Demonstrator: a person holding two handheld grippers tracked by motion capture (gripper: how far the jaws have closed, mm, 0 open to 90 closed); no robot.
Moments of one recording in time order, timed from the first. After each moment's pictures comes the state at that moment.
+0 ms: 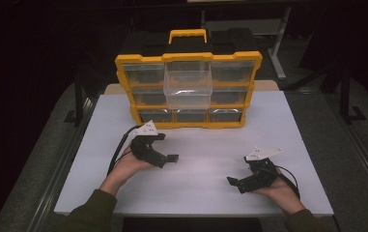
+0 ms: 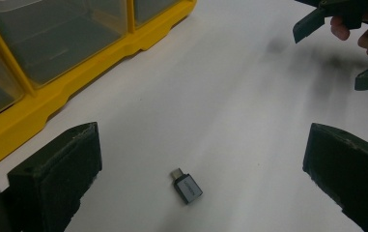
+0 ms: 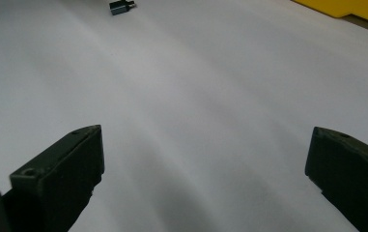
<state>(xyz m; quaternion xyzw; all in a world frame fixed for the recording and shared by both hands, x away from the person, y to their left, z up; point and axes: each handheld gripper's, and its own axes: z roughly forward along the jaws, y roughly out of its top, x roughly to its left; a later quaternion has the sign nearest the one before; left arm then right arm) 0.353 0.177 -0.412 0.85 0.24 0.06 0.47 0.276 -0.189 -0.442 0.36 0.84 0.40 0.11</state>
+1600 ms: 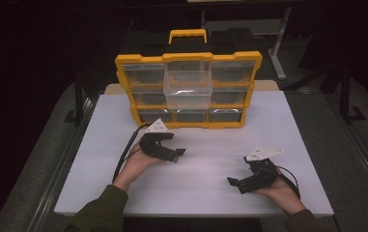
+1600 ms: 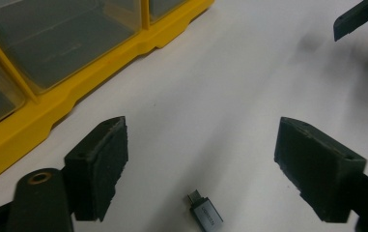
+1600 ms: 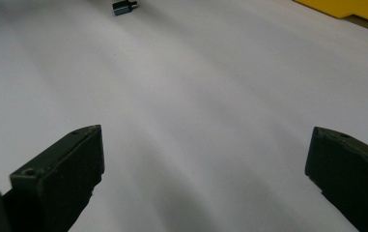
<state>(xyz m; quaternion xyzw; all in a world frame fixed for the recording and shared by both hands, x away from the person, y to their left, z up) 0.364 0.156 -0.420 0.85 0.26 0.08 0.44 0.276 -0.190 -0.442 0.35 0.84 0.40 0.11</state>
